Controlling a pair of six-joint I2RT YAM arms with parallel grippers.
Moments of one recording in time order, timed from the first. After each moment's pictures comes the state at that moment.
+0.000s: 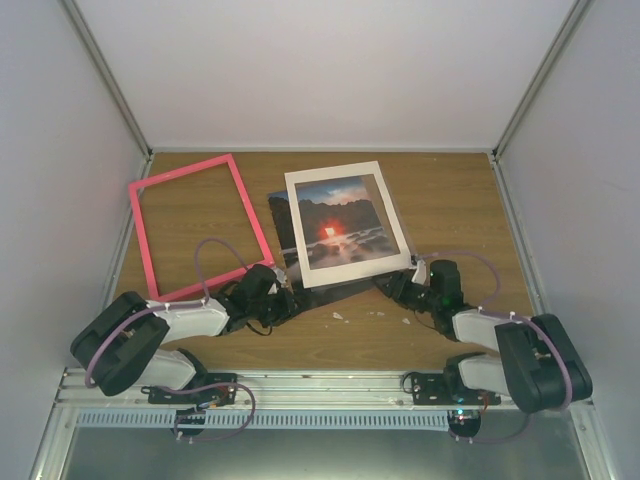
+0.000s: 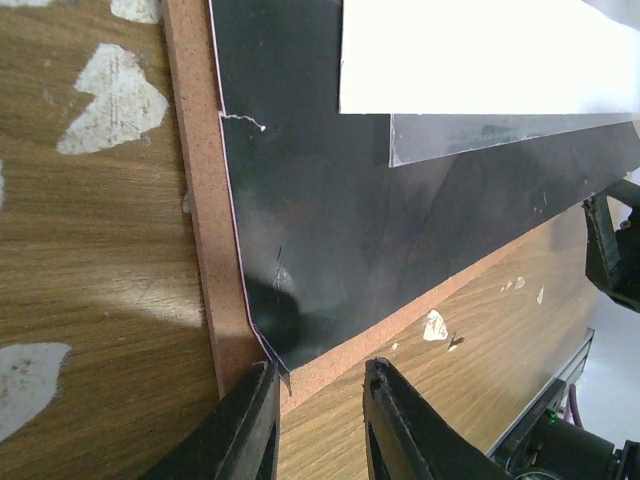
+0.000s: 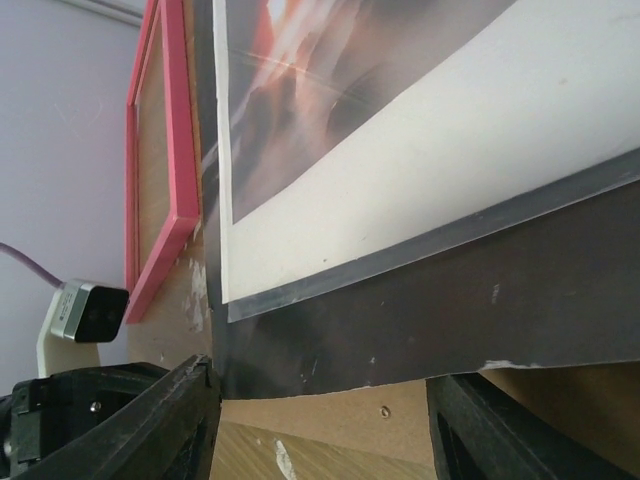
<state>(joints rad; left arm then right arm) -0.69 1.35 0.37 0.16 0.34 -1.09 0.22 1.25 0.17 0.48 -0.63 0.81</state>
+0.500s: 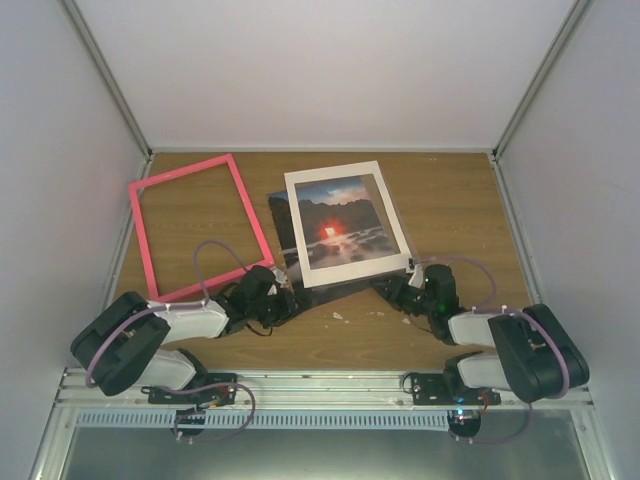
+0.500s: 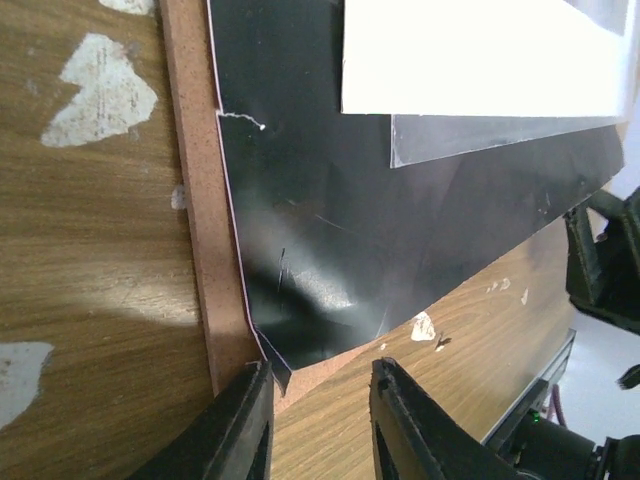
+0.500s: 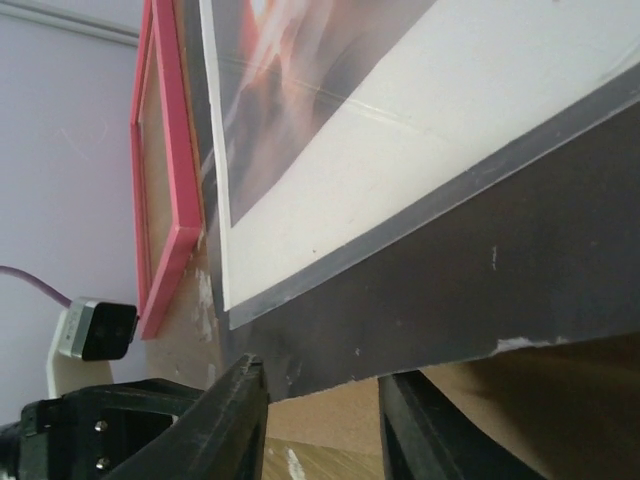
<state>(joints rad) -0.69 1.36 0.36 0.20 0.35 -1.11 0.29 1.32 0.14 0.62 -0.58 0.94</state>
